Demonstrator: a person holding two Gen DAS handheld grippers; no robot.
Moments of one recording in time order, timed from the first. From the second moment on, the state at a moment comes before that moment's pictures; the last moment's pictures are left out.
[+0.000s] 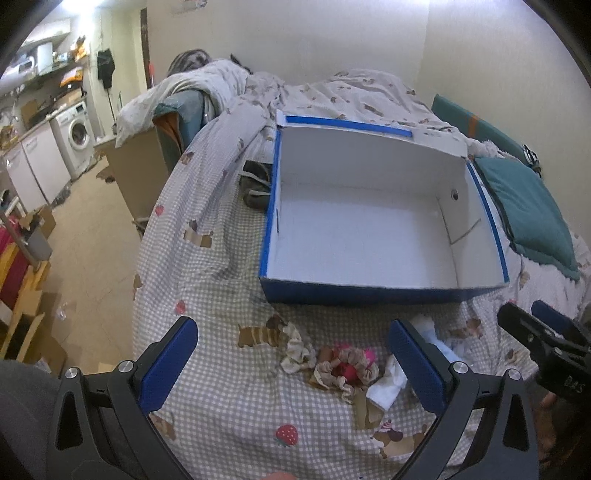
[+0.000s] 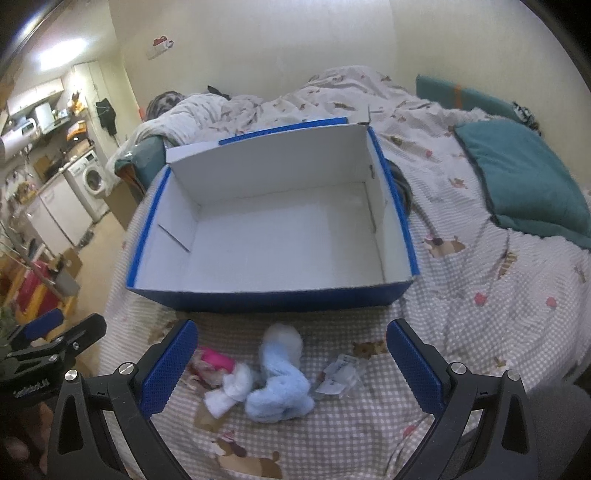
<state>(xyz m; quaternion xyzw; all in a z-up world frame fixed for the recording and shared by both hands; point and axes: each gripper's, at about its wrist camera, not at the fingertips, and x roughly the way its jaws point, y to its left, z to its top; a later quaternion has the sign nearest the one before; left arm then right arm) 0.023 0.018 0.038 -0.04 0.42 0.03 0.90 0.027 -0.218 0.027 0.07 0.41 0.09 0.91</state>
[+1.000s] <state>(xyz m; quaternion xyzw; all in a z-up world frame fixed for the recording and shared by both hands) 0.101 0.008 -0.099 -0.08 0.64 0.00 0.76 0.075 -0.253 -0.035 0.15 0.52 0.11 0.83</state>
